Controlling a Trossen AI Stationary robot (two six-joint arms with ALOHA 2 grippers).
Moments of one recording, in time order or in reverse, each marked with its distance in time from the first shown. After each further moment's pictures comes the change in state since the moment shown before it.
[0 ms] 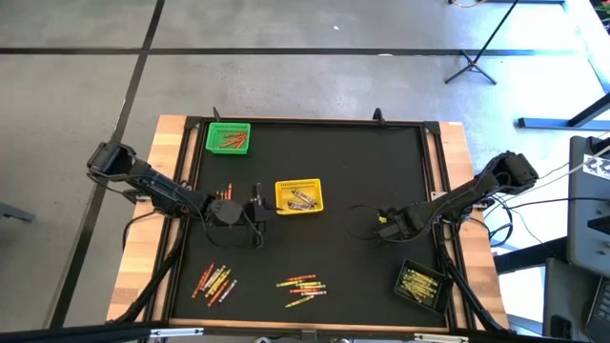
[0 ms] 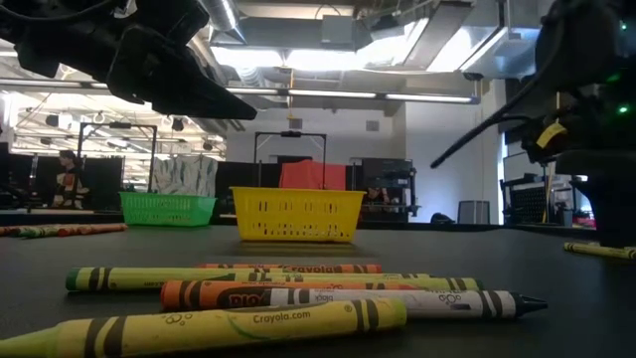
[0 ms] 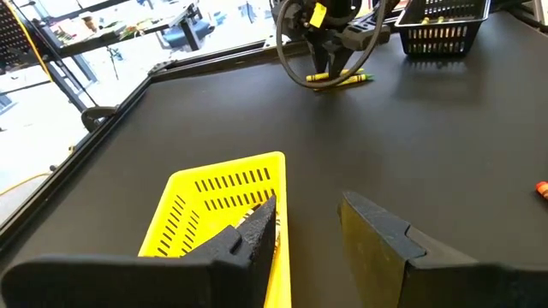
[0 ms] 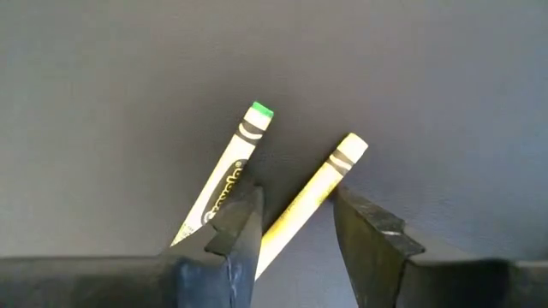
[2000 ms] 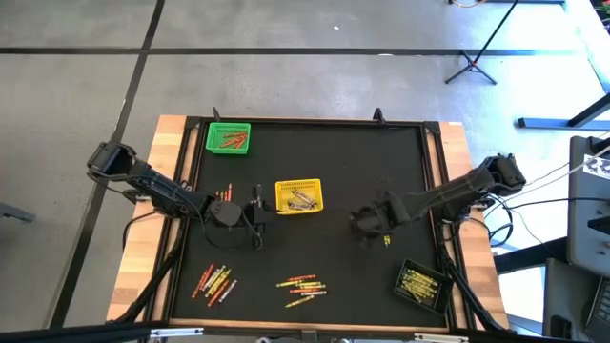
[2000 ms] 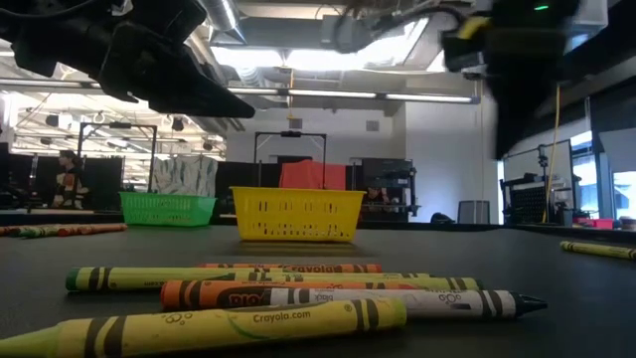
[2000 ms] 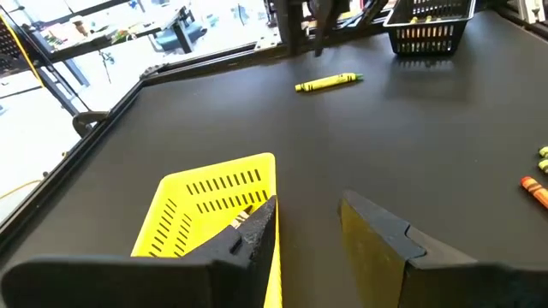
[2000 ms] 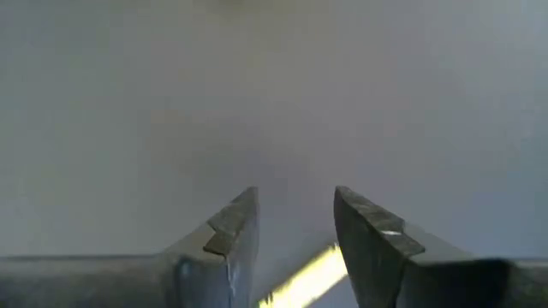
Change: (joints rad) left arm -0.013 0.000 0.000 -0.001 0.009 0.010; right arm -0.069 0.119 0.477 -0.203 0.134 -0.498
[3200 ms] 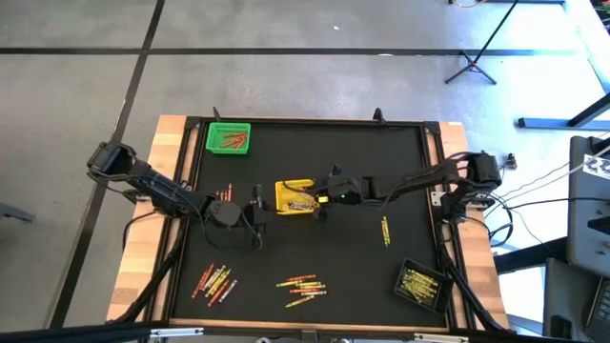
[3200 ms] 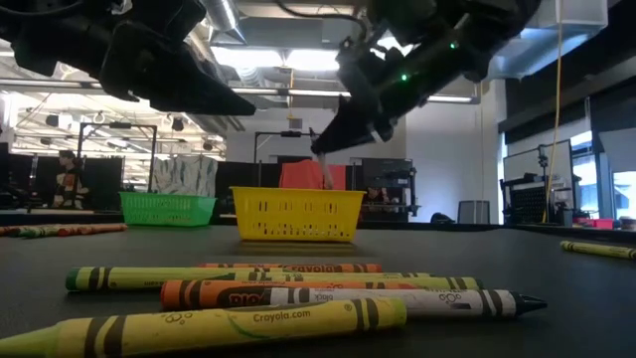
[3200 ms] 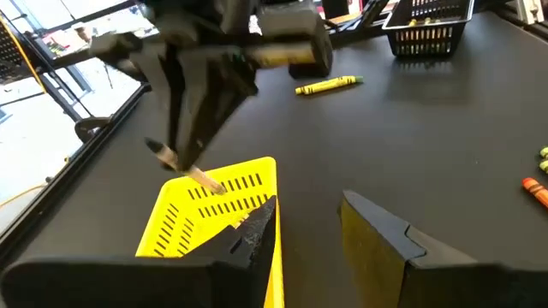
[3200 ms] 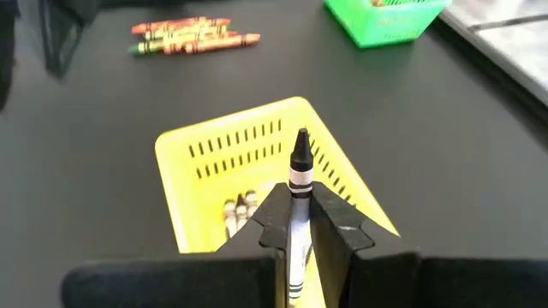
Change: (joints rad) left arm -0.003 0.000 0.000 0.012 -0.001 0.019; right arm -0.306 0.163 -0.166 1.200 -0.020 -0.716
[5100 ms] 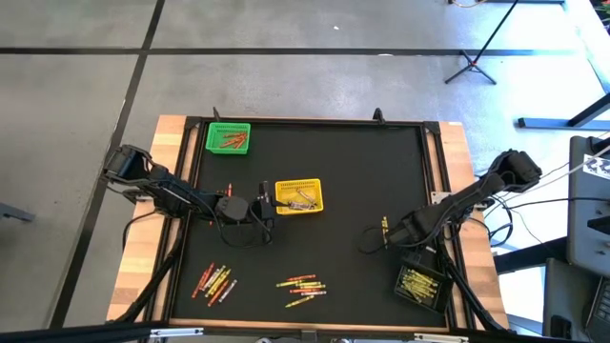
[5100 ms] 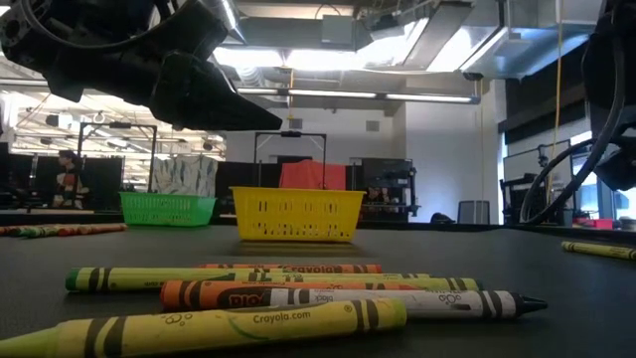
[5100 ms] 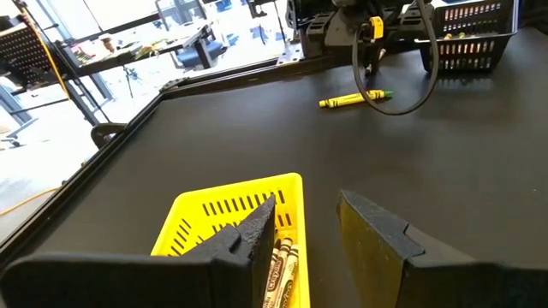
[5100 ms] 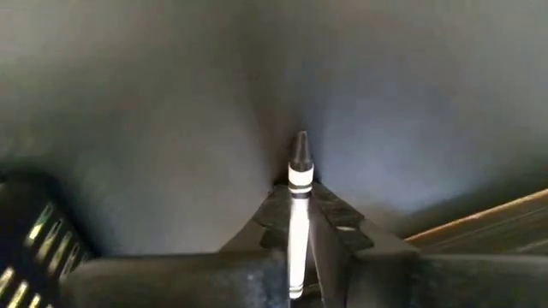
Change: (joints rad) left arm 0.081 0.171 0.000 0.251 0.024 0.035; right arm 0.453 -0.342 -0.373 -1.150 -0.475 0.806
